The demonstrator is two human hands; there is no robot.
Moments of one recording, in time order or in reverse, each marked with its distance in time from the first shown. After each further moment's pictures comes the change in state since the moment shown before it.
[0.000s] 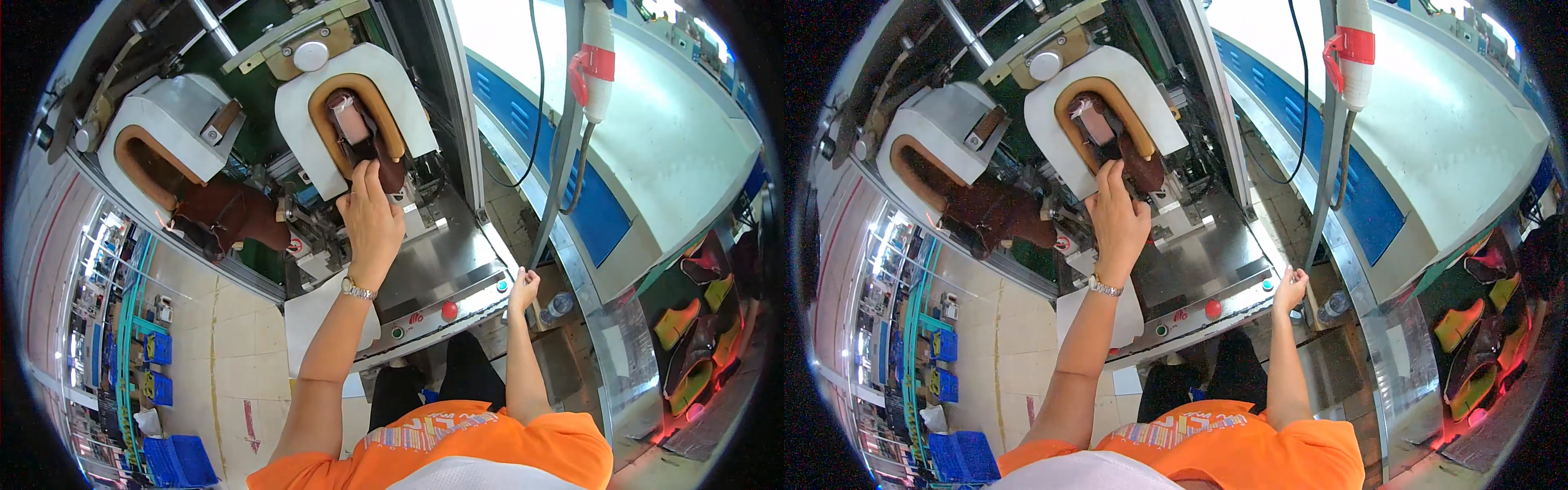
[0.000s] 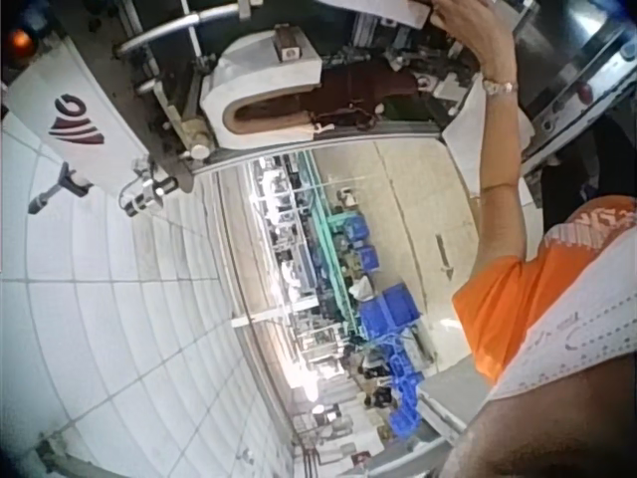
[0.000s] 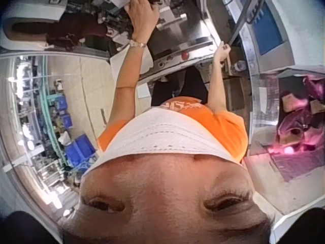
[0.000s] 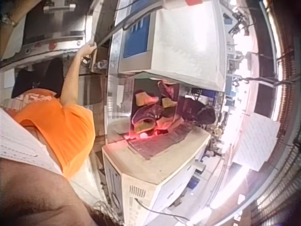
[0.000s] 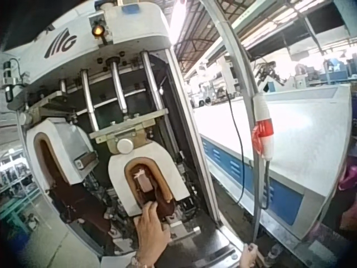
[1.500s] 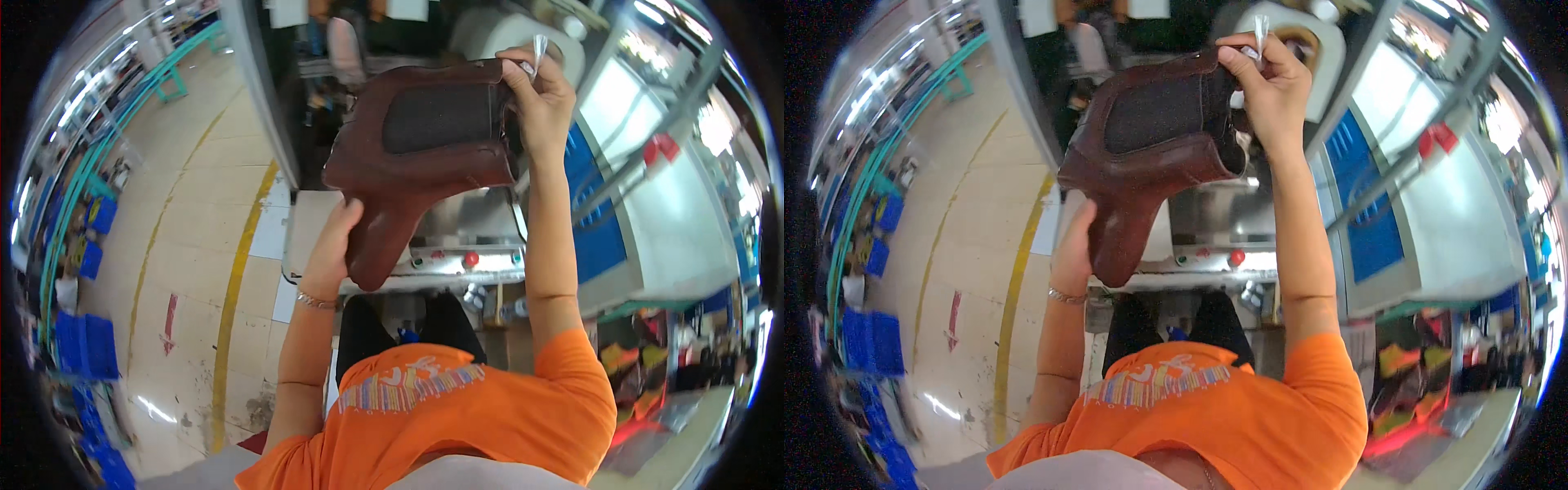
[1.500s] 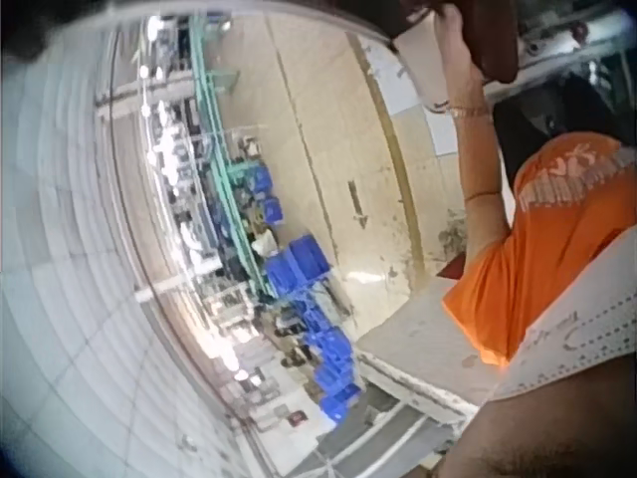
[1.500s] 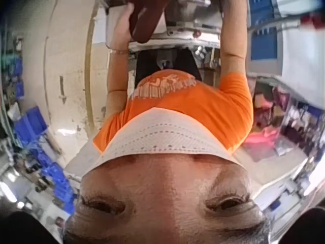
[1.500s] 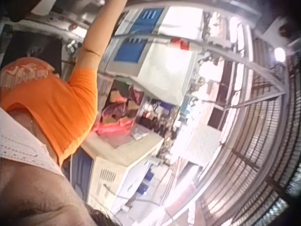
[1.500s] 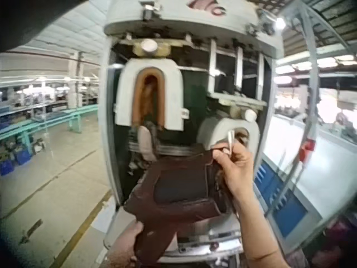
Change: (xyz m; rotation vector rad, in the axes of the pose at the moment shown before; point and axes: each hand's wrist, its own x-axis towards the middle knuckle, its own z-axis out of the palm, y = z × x) left_hand -0.202 -0.109 -0.161 -1.960 0.062 -0.857; right_hand -0.236 -0.427 -0.001 0.728 -1.062 -1.041
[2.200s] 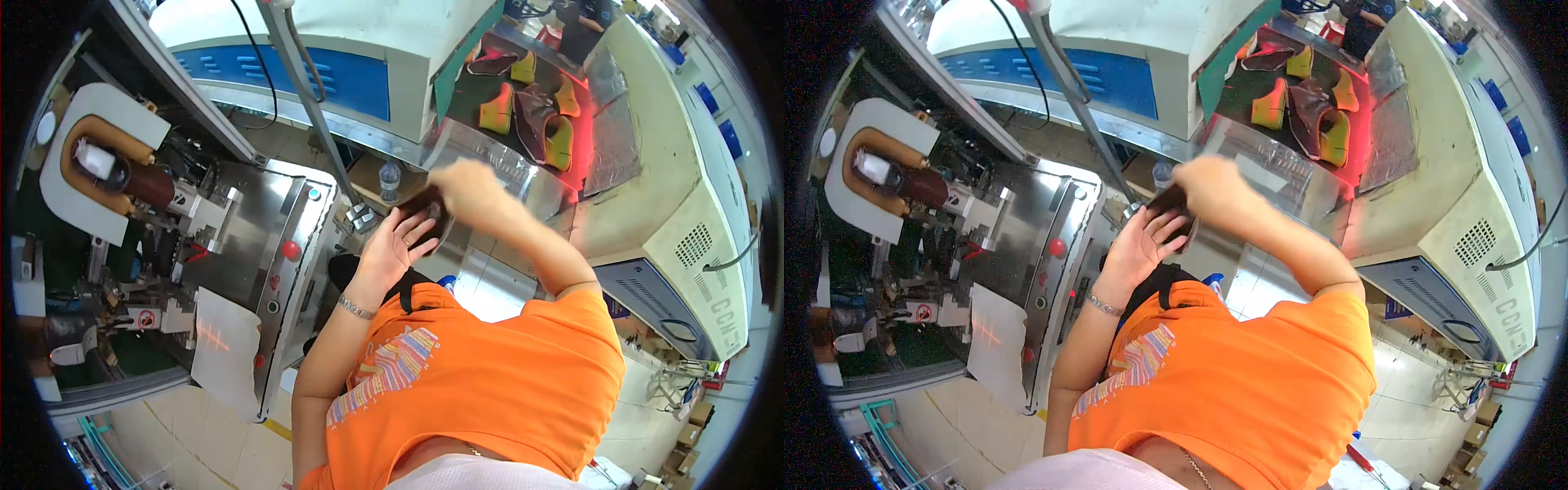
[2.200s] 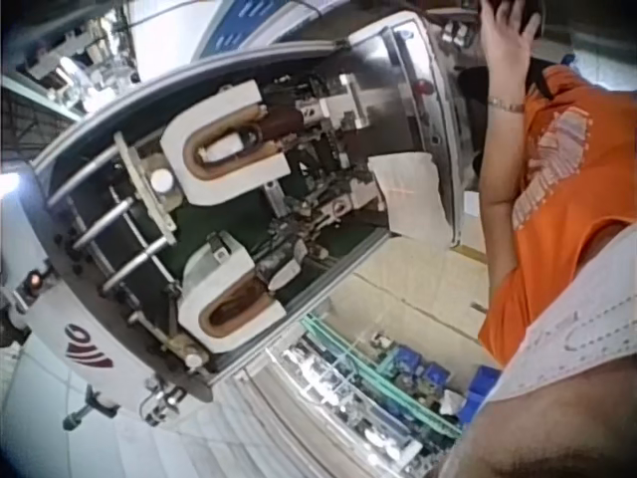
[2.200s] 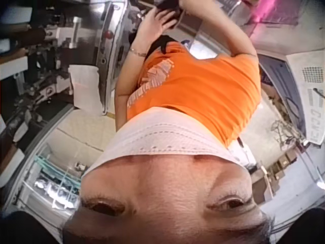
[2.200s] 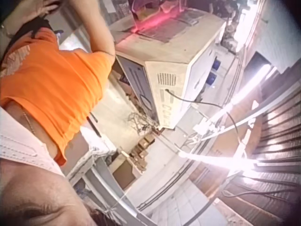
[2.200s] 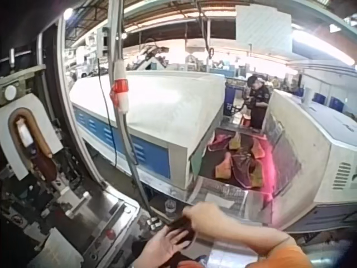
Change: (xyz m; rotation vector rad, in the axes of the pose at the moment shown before) left_hand -0.027 -0.294 0.155 -0.177 -0.415 -1.329; right_hand -0.285 -0.138 -0.235 -1.450 -0.328 1.143
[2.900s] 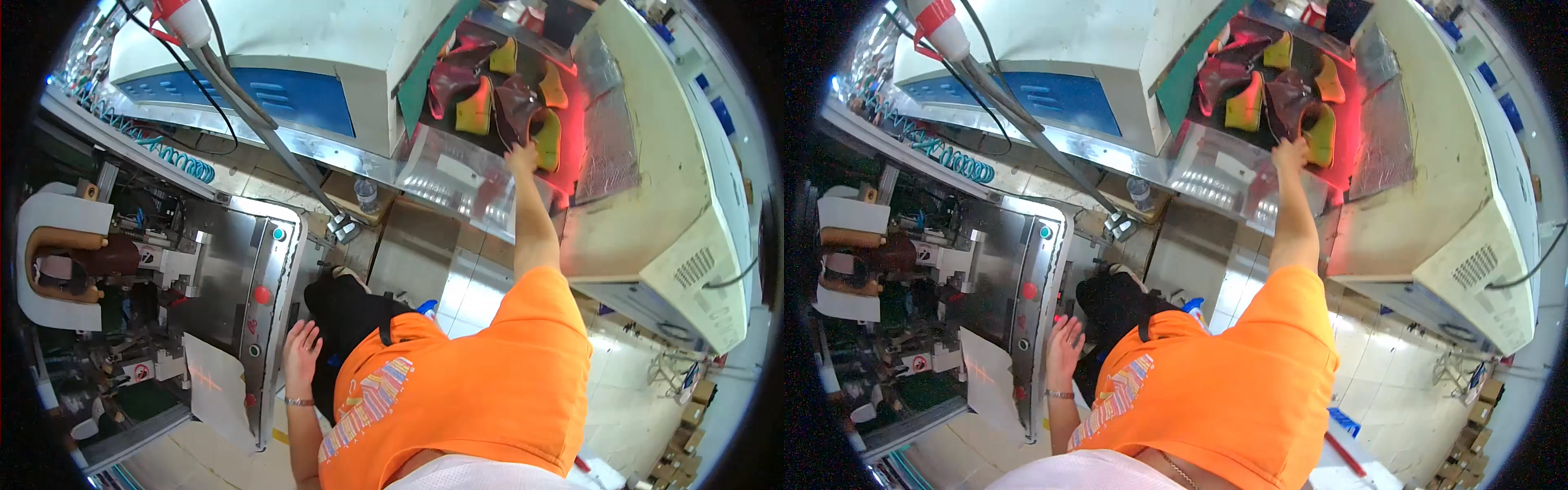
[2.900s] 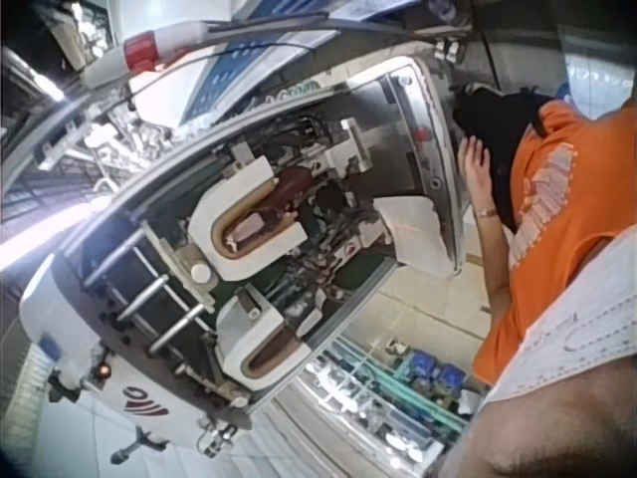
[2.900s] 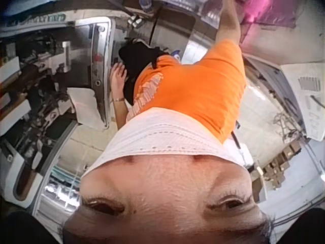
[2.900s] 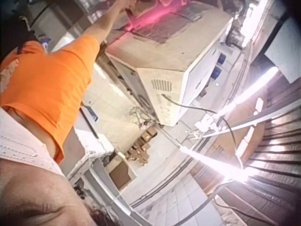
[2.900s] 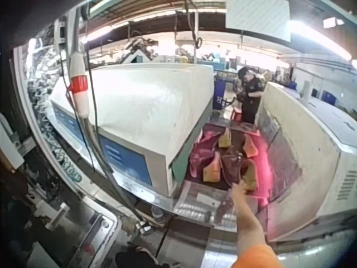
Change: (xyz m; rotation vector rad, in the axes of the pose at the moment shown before) left_hand -0.089 0.002 -0.149 0.303 0.708 0.152; right_hand 0.028 0.384 0.192 -0.033 0.245 1.122
